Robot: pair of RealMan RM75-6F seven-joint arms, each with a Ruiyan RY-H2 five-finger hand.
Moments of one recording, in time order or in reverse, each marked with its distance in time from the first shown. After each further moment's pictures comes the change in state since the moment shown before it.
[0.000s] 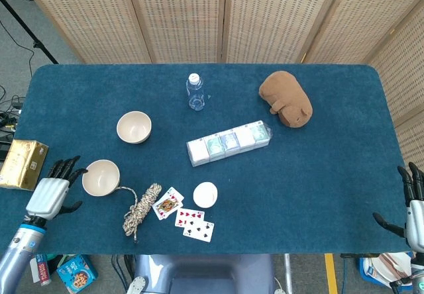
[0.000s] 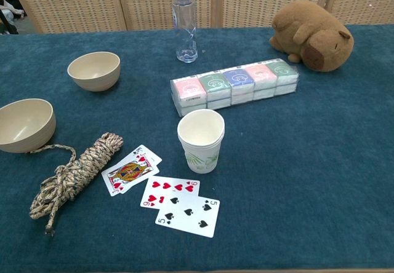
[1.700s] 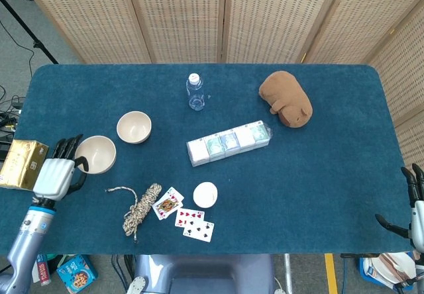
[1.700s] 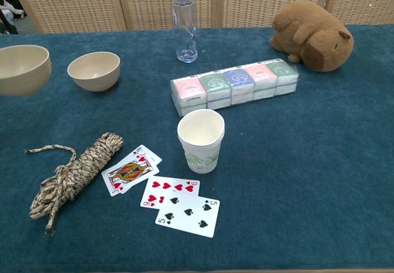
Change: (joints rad) left arm -0.069 0.001 -0.132 -0.081 -0.097 0.021 0.106; right arm -0.004 0.028 -0.001 -0.006 0.018 -0.032 0.071
